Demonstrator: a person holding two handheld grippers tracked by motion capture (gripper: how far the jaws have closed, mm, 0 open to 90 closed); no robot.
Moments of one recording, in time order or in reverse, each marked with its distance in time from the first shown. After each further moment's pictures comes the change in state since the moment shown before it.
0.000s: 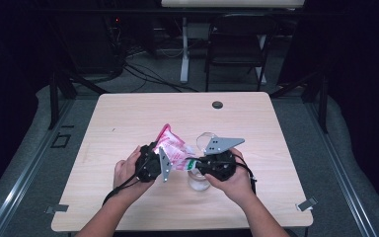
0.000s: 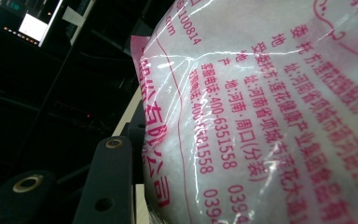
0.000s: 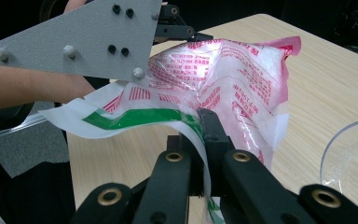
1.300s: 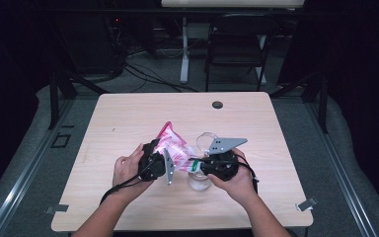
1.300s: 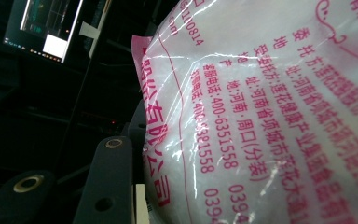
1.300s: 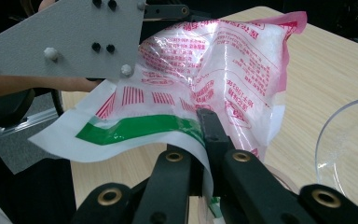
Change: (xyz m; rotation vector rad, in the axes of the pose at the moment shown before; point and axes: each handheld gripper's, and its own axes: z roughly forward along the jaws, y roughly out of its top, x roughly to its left) left arm 0.000 0.010 -0.005 0.041 0.062 0.158; right arm -0.006 -0.007 -0.002 0.013 0.006 0.022
